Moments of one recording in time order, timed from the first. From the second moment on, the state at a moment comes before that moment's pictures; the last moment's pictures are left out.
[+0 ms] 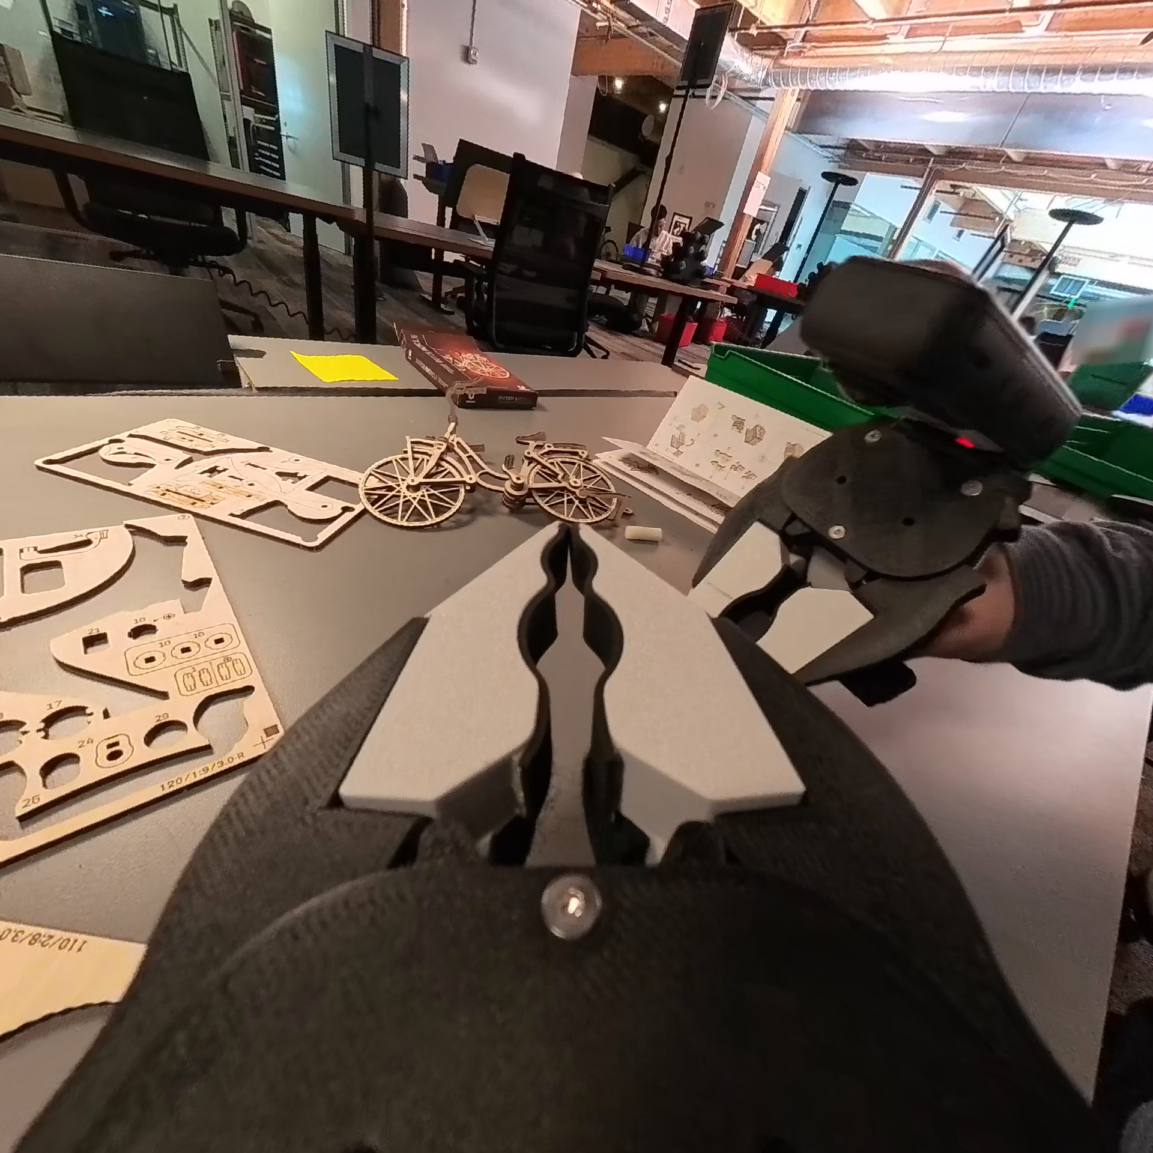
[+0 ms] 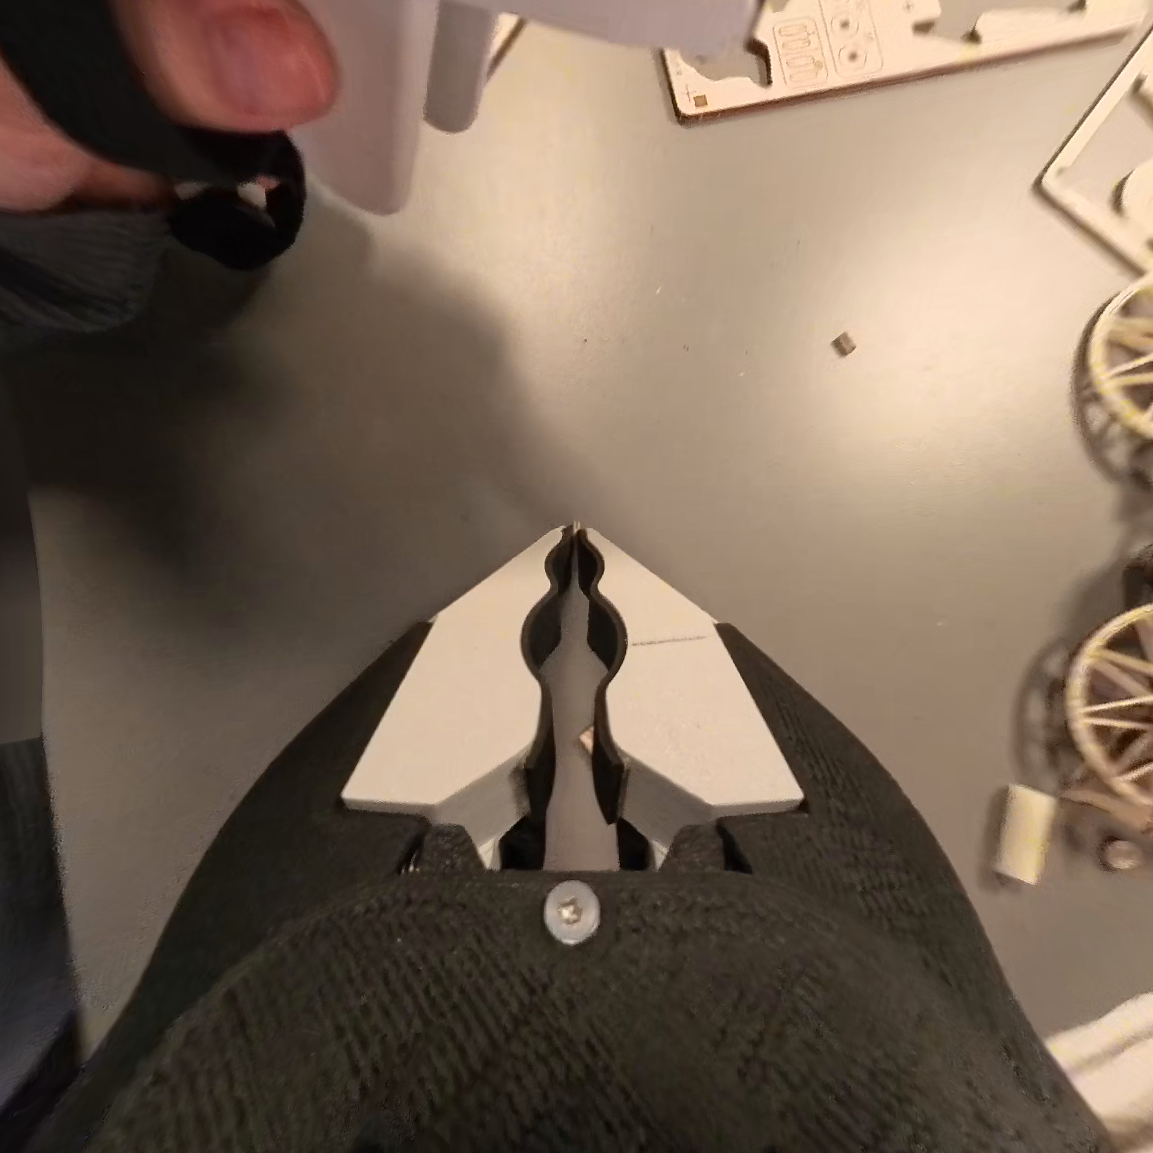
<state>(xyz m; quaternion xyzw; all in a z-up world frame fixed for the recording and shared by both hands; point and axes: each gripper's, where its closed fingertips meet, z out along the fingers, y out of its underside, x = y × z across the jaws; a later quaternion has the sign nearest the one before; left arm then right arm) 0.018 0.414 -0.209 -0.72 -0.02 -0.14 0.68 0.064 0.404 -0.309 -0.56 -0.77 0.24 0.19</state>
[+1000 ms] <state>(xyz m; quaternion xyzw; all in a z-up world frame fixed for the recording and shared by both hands) 0.077 0.391 -0.178 -0.63 0.10 -0.36 0.68 0.071 0.387 -0.184 -0.04 -0.82 0.02 0.57</state>
